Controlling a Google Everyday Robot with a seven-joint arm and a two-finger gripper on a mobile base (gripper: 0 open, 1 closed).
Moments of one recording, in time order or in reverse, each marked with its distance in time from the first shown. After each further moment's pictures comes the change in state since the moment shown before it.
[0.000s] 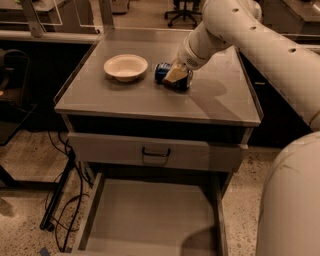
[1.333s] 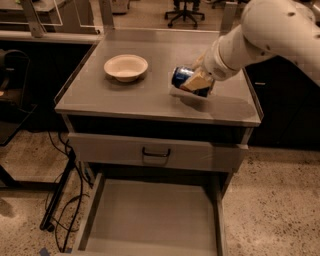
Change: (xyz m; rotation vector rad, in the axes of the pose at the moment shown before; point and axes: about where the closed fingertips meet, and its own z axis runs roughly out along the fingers) arm 0.030 0.048 -0.080 0.059 -0.032 0.053
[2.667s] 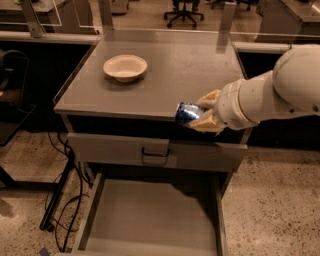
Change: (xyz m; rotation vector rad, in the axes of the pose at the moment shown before) arm 0.030 0.121 -0.053 -0.019 -0.054 -0.038
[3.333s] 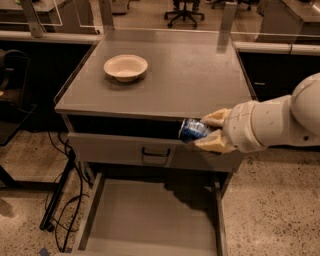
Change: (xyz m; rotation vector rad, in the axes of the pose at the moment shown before) arm 0.023 0.042 -0.012 -0.026 -0.032 0.004
